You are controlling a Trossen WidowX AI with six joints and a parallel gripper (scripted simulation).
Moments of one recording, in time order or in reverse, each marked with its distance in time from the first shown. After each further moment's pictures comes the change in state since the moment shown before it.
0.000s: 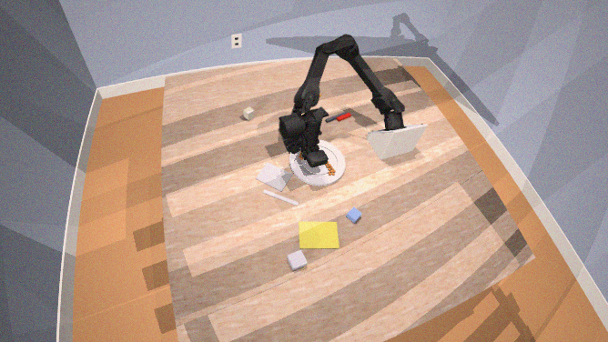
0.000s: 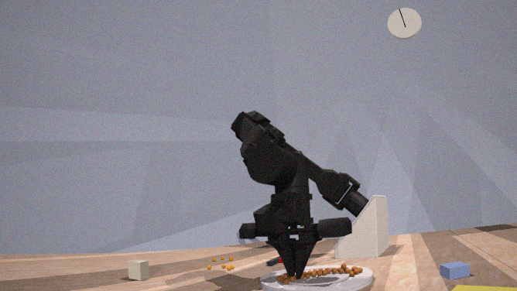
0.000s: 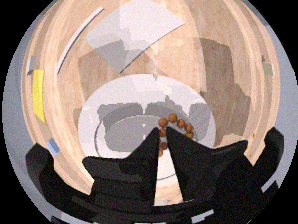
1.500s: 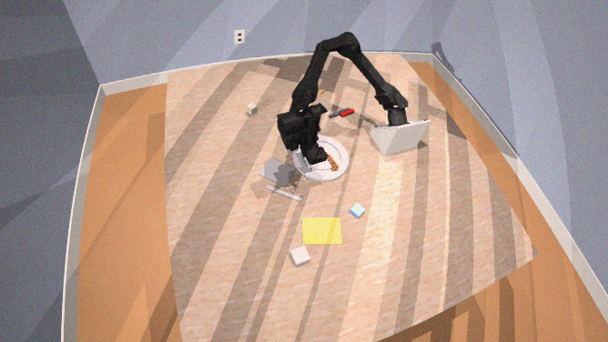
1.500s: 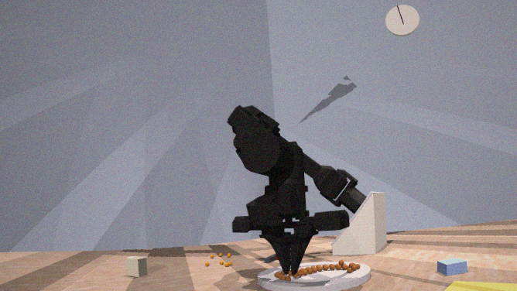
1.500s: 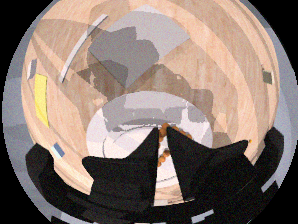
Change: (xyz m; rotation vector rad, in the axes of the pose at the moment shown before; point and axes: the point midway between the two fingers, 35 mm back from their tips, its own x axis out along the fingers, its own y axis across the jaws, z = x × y) arm -0.006 0.005 0.019 -0.010 0.002 -0.002
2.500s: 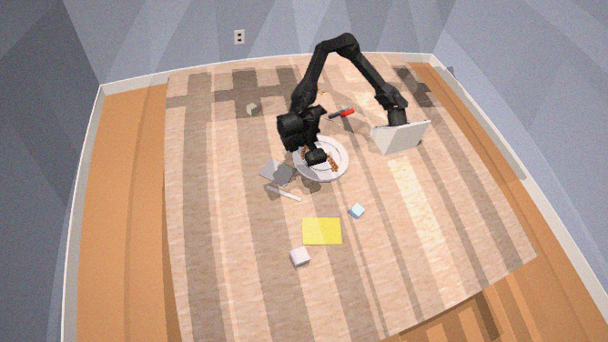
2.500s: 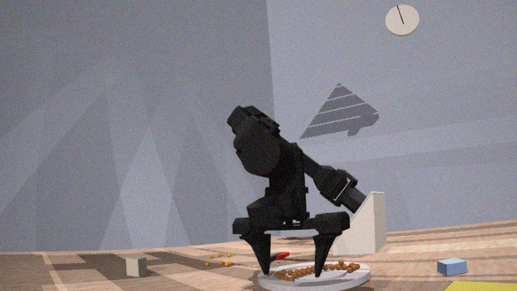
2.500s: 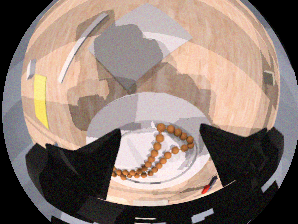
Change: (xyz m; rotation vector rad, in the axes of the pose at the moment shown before) arm 0.003 0.001 0.001 -0.002 0.004 0.000
